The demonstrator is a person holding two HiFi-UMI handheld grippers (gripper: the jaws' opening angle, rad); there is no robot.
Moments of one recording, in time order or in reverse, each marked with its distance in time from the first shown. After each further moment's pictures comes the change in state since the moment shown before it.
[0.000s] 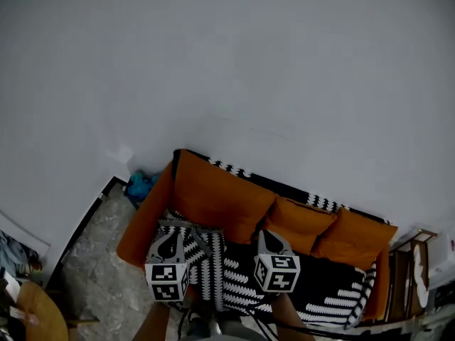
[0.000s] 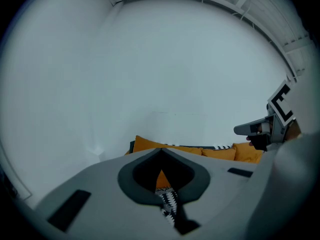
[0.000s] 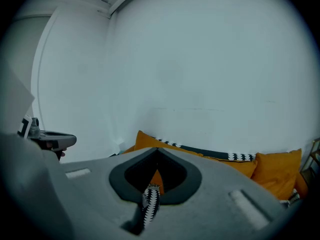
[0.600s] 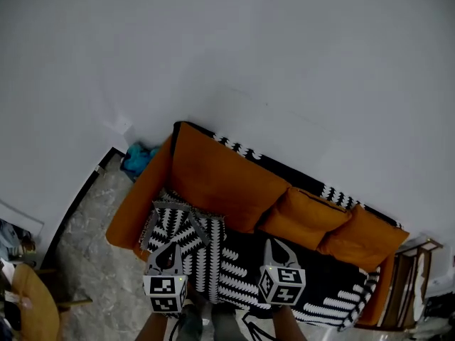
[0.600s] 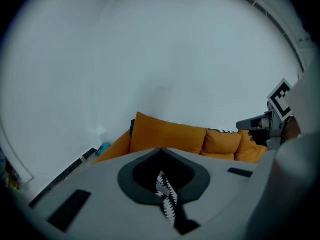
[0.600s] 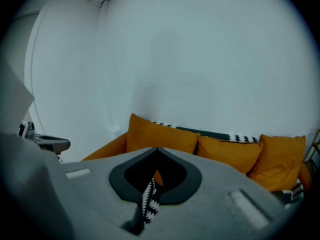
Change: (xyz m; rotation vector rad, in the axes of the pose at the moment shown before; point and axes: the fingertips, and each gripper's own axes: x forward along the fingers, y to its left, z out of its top) left arm 0.051 -0.009 -0.097 -0.049 0.162 0.038; right arm 0.060 -0.047 -0.082 0.036 0.124 -0.004
